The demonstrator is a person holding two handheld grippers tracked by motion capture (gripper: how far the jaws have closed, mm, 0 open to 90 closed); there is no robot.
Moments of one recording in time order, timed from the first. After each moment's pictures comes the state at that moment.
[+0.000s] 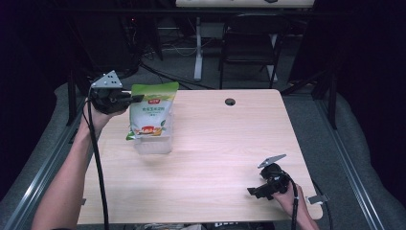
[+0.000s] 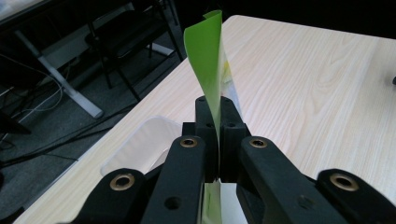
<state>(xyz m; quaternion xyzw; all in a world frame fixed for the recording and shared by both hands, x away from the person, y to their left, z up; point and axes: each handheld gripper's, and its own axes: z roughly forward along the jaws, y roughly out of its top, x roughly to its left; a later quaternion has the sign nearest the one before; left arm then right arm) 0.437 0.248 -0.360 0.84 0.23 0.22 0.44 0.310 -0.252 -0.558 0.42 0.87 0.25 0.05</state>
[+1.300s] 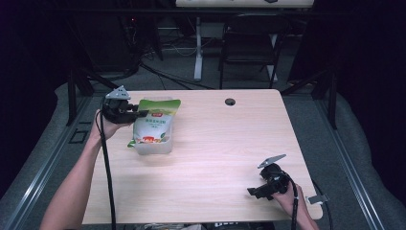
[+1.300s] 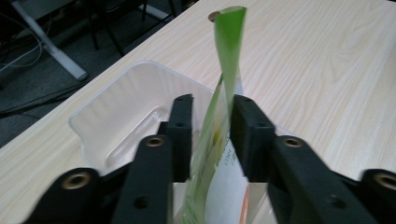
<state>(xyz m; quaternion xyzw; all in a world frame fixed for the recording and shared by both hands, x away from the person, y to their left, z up) 0.459 0.250 -0.421 0.85 0.29 0.18 0.40 0.310 -0.252 -0.559 0.42 0.87 0.25 0.04</state>
